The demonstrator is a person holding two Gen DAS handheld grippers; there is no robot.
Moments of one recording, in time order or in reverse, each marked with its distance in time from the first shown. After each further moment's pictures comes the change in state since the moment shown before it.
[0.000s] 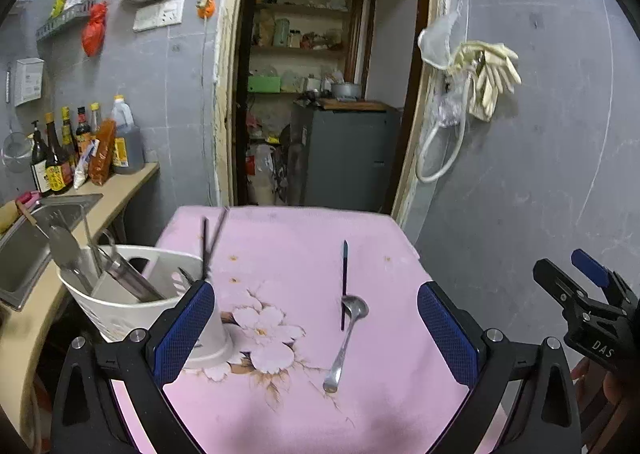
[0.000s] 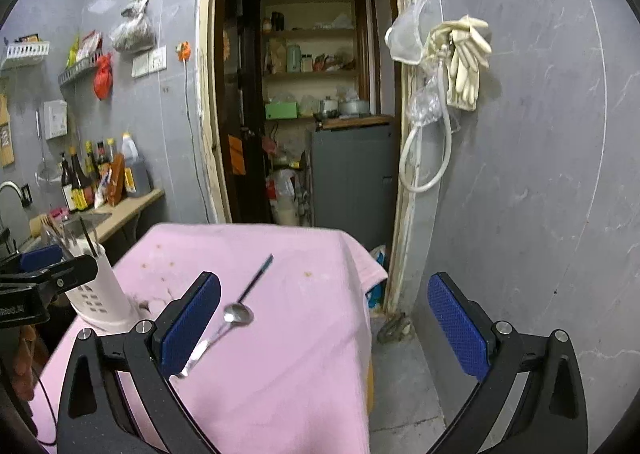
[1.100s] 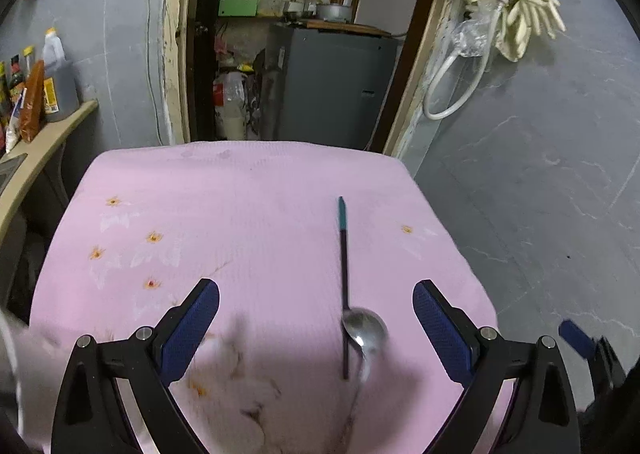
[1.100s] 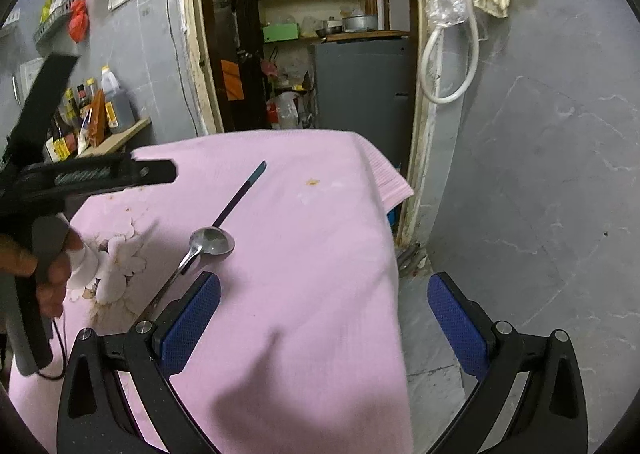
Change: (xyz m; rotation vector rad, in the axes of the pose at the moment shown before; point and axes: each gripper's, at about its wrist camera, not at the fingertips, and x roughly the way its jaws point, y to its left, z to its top) left arm 0.186 0.007 0.011 -0.016 0.263 -0.090; right arm 0.113 0.031 -0.067 0.023 0.268 0.022
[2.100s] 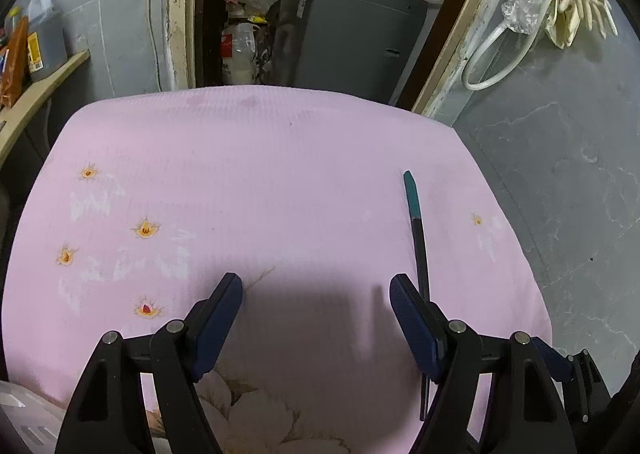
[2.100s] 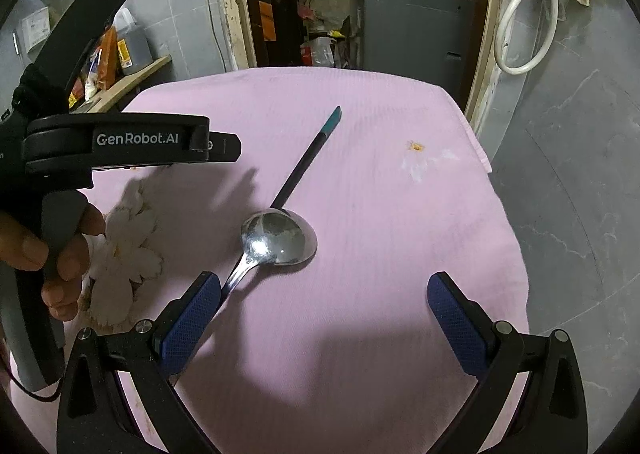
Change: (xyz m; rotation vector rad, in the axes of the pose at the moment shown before) left arm 0.069 0.045 0.012 -0.055 0.164 -0.005; right arm 0.075 0.079 0.008 -0.083 0.203 0.065
